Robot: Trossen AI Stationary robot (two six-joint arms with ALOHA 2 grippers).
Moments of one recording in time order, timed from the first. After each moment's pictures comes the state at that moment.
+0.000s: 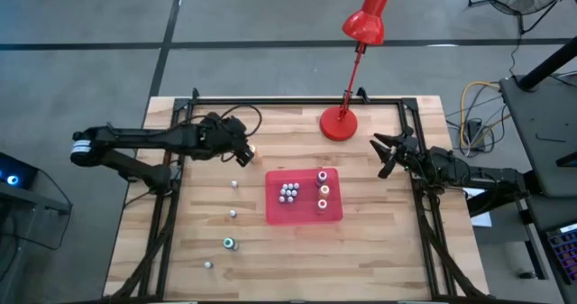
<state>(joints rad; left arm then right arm) 0.11 1.20 1.01 -0.79 -0.60 -0.45 -0.10 0.02 0.01 0.07 0.49 0.10</state>
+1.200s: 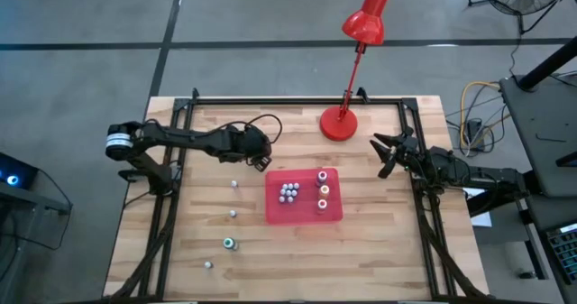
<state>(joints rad) 0.17 1.54 0.99 -0.64 -0.49 -0.60 -0.10 0.02 0.01 0.07 0.49 0.10</state>
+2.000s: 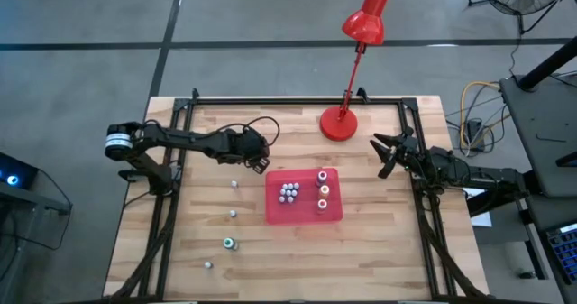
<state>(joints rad) 0.17 1.53 0.94 -0.60 -0.45 -0.64 -0.10 0.02 0.01 0.07 0.49 0.10</state>
